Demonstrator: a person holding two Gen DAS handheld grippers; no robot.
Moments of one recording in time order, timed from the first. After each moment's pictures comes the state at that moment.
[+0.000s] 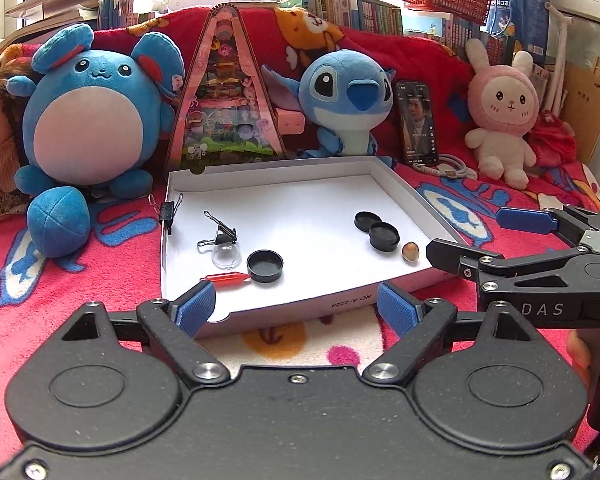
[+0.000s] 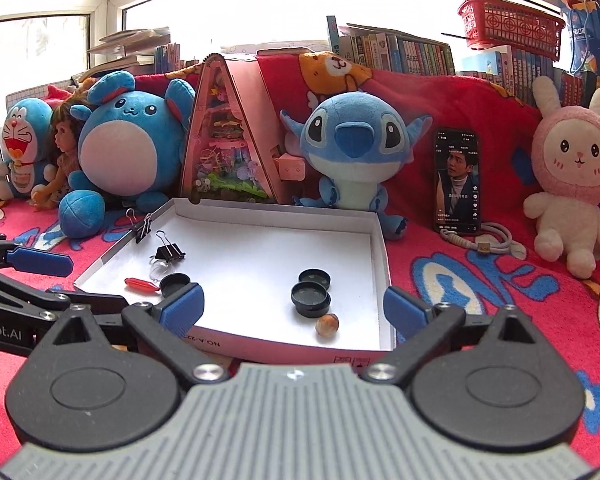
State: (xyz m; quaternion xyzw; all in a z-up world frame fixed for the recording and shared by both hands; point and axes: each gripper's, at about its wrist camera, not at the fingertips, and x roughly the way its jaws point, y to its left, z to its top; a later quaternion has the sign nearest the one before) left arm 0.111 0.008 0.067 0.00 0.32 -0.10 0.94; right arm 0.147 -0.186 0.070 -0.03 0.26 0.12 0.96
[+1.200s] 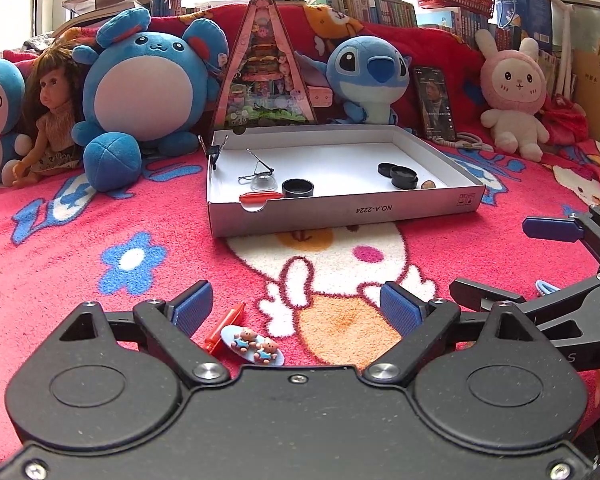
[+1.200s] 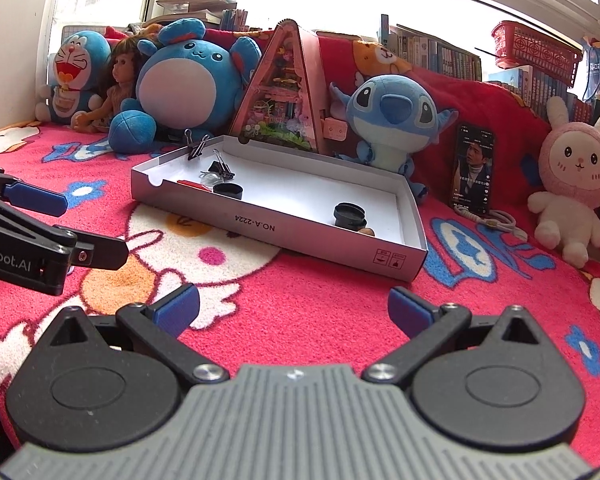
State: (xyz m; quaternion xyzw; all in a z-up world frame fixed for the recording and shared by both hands) left arm 0.022 0.019 0.012 0.01 0.29 -0.04 0.96; right arm 0.059 -0.164 0.017 -0.11 0.25 0.15 0.95
